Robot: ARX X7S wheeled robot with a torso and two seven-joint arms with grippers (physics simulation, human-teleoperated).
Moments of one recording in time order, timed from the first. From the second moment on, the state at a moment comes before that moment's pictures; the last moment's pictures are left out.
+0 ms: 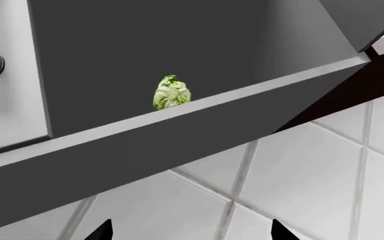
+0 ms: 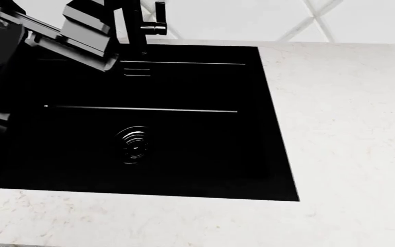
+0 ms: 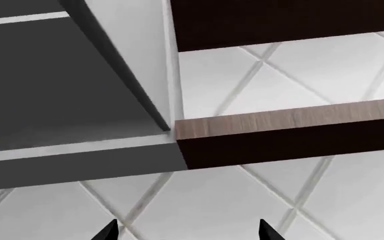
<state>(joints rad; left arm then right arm) -1.09 -0.81 0.39 0.73 -0.84 -0.52 -0.41 0.26 1.12 0.88 -0.76 1.55 0.46 0.54</state>
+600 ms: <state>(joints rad) -1.08 -0.83 0.38 0.75 -0.86 -0.52 -0.43 0.30 1.42 0.91 -0.55 1.65 0.39 0.80</state>
